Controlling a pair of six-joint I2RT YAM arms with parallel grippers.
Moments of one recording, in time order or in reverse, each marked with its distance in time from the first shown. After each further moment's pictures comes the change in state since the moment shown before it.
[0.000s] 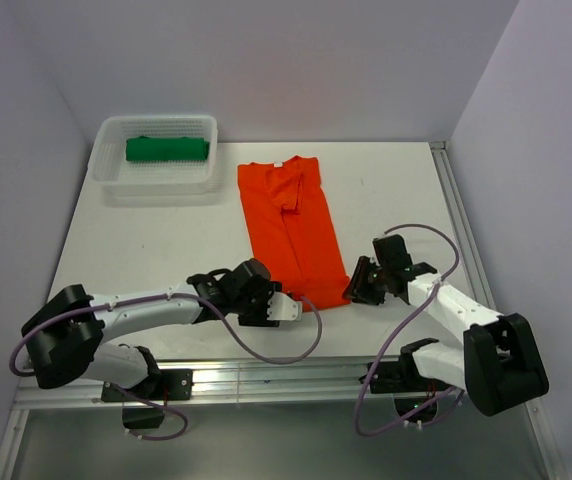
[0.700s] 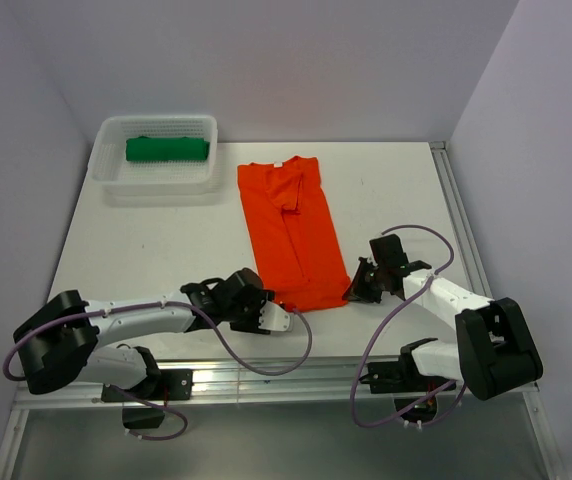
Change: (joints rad) left arm -0.006 -0.062 -0.115 0.043 -0.048 0.067; right arm 0.002 0.092 -0.004 0.077 -0.023 0.023
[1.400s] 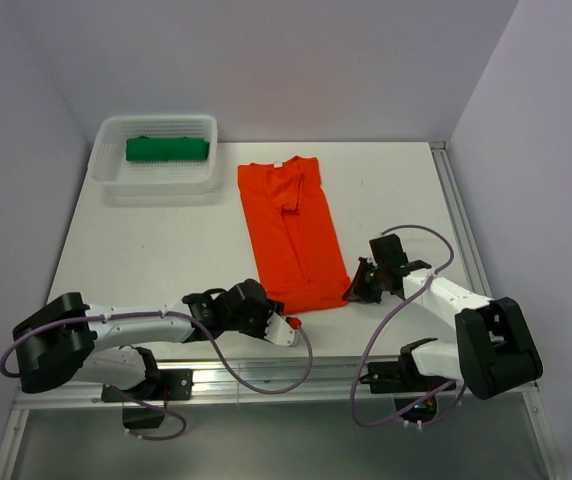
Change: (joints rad) left arm -0.098 -0.027 -0.055 0.175 -0.002 0.052; right arm 0.000 0.002 0.004 -0.007 -0.005 0.000
